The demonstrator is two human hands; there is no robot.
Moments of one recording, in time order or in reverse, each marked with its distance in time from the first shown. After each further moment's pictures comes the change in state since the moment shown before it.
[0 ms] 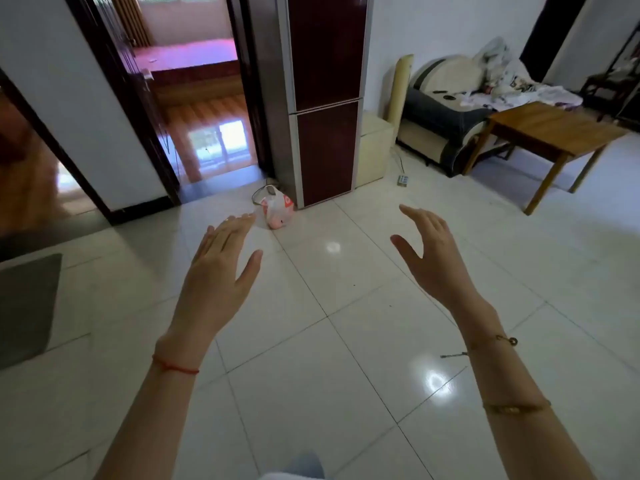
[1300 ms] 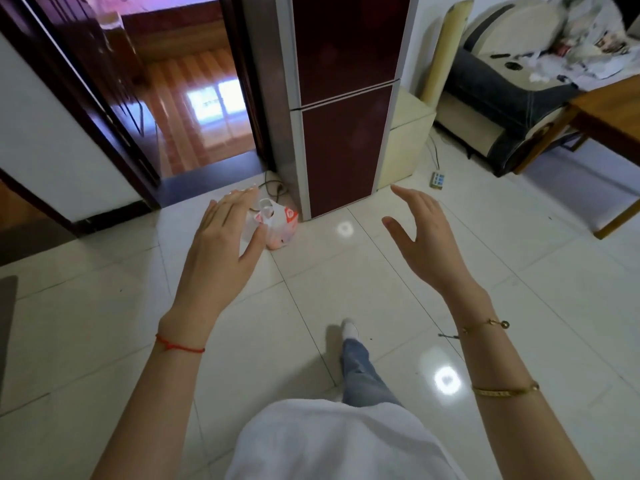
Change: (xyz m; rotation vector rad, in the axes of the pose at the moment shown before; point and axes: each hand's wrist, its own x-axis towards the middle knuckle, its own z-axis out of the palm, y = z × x) left_hand 0.479 -0.190 0.233 -0.033 -0.095 -0.148; right_hand 0.512 0.167 0.209 0.066 -0.120 0.043
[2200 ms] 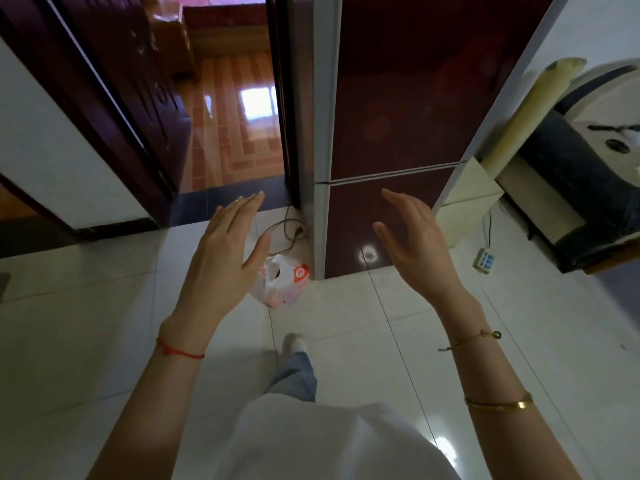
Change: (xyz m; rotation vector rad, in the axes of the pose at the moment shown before) left_hand 0.372 -0.090 0.117 0.006 0.049 -0.222; right_hand 0.444 0.089 0.084 0.111 -0.105 -0.213
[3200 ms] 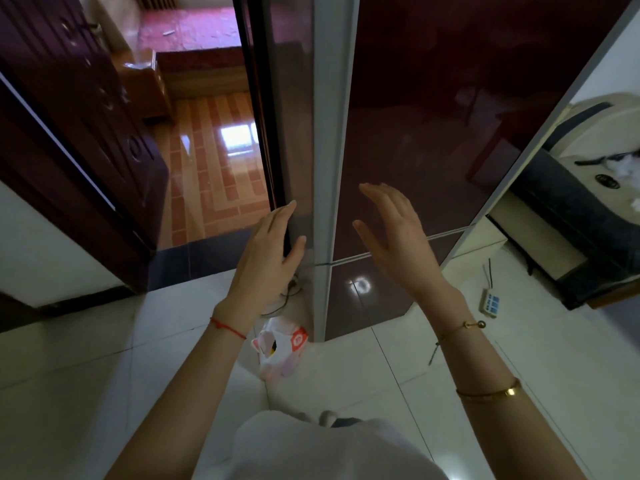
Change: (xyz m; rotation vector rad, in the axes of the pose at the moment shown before) left_hand 0.268 -0.048 0.069 -0.183 -0.059 0.092; right_hand 0.242 0.022 0.050 -0.073 0.105 -0.135
